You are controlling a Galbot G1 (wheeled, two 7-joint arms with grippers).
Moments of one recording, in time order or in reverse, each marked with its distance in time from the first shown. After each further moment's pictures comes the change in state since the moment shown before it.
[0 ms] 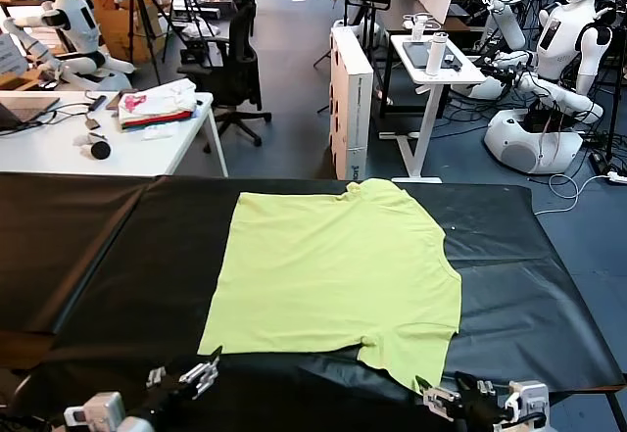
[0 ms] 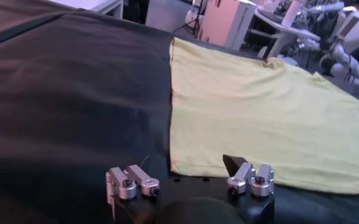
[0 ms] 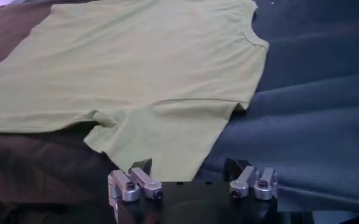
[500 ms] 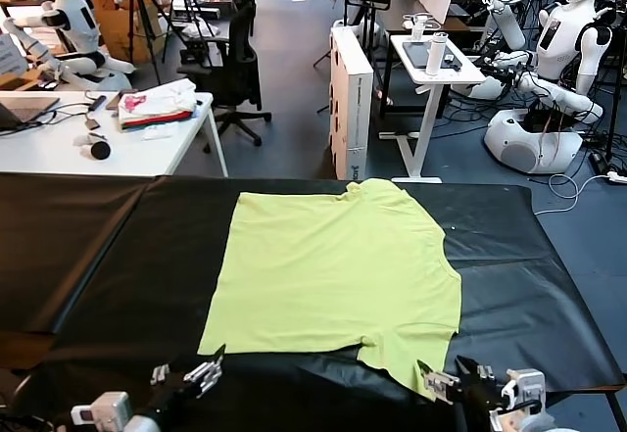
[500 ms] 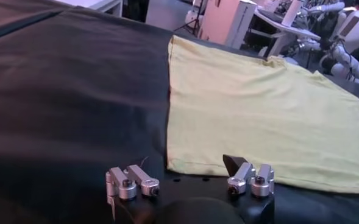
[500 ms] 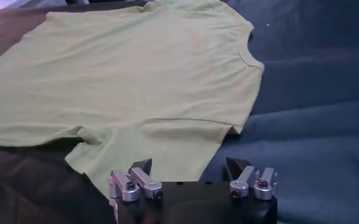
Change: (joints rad) left arm -0.012 -0.018 0.017 0.020 0.019 -0.003 0.002; right arm 0.029 0.001 -0.022 -0.036 -0.051 0.014 -0.030
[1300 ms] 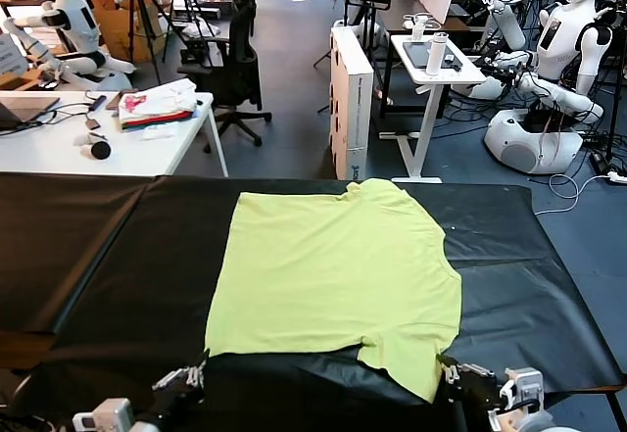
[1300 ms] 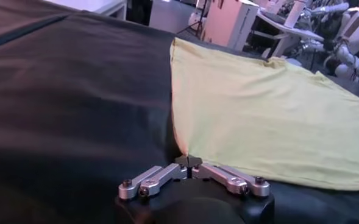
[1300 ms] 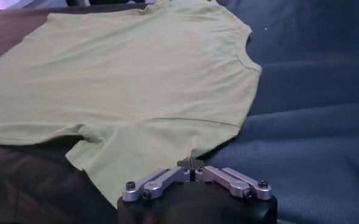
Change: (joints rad) left arm 0.115 -0.025 -0.041 -0.089 0.035 -0.032 -0.004; right arm -0.195 0.019 0.059 0.130 -0.036 -0.023 0.065
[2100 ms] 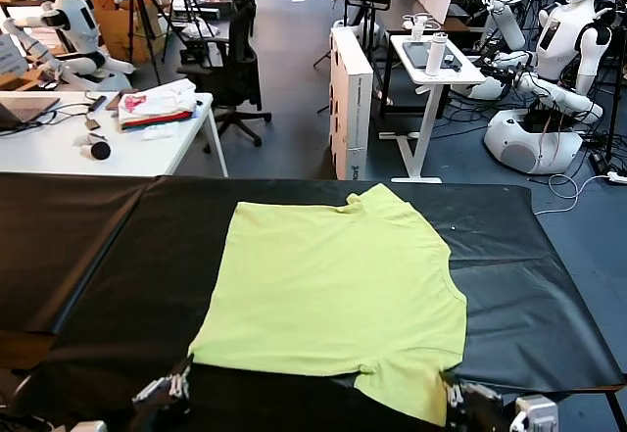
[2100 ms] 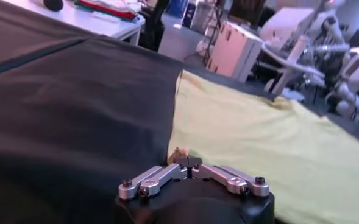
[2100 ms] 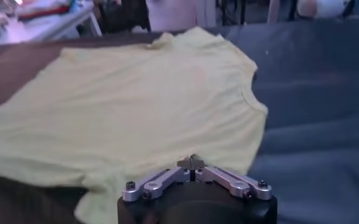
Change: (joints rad) left arm -0.181 -0.082 0.019 0.080 -0.062 -0.087 0.004; right arm 0.380 0.016 -0.077 -0.210 0.013 0.149 -0.141
